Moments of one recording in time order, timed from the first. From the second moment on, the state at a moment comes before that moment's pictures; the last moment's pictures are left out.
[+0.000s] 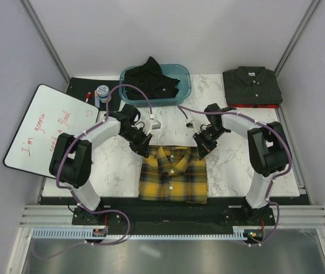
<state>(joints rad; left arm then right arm) -0.38 1.71 1.15 -0.79 0.66 0.51 0.33 1.87 1.24 -0.92 -0.59 -0.44</state>
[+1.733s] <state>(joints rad) -0.37 1.59 1.07 -0.57 0.88 0.16 0.31 1.65 1.01 -0.77 -0.92 -0.16</state>
